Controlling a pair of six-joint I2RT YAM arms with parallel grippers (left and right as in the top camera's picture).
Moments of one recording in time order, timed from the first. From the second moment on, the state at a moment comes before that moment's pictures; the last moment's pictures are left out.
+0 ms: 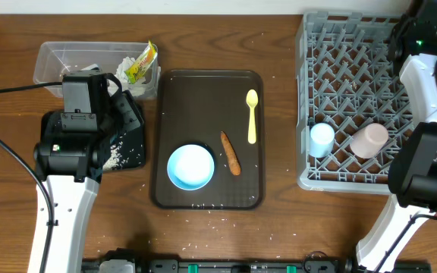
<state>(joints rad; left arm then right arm) -0.04 1.19 1.22 -0.89 -0.06 -0.44 -0.17 2.10 1.77 -0.03 1.01 -0.64</state>
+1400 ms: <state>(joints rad) -0.04 1.19 1.22 -0.88 -0.06 -0.44 -0.01 2.14 1.77 -0.30 0.86 -0.66</state>
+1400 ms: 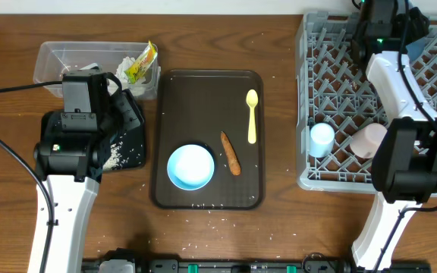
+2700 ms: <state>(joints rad) -0.02 1.19 1.22 -0.89 -0.08 -0.44 0.43 1.97 1.72 -0.80 -0.52 0.06</state>
